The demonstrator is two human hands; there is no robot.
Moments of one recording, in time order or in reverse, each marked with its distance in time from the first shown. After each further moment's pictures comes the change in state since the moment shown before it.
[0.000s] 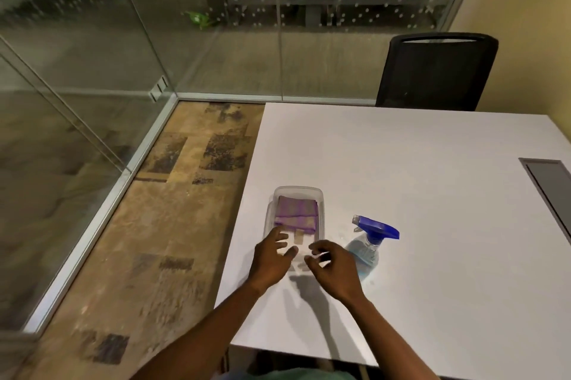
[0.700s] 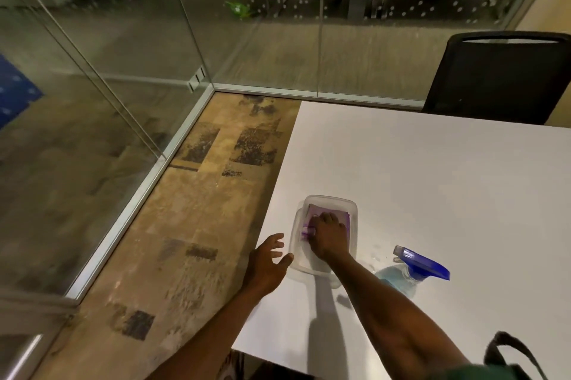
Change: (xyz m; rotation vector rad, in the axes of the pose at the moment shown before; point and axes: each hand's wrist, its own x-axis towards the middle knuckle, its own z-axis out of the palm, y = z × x) left_hand 0.018 -0.025 -0.053 -0.007 0.151 -0.076; right_hand 0.157 0.009 0.099 -0.714 -0.167 -0.150
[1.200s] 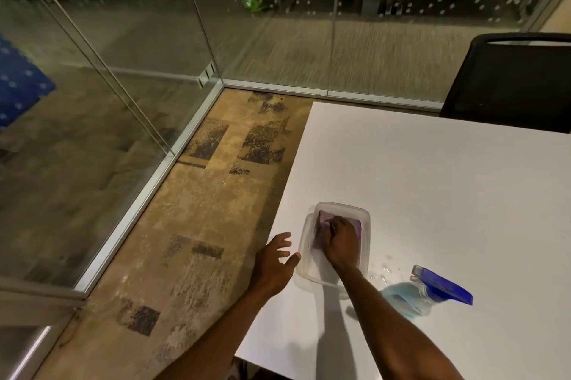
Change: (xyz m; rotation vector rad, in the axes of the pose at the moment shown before) left_hand 0.019 0.004 -0.008 -0.061 0.028 -0.010; right_hand 0.003 -0.008 0.002 0.571 0.323 0.185
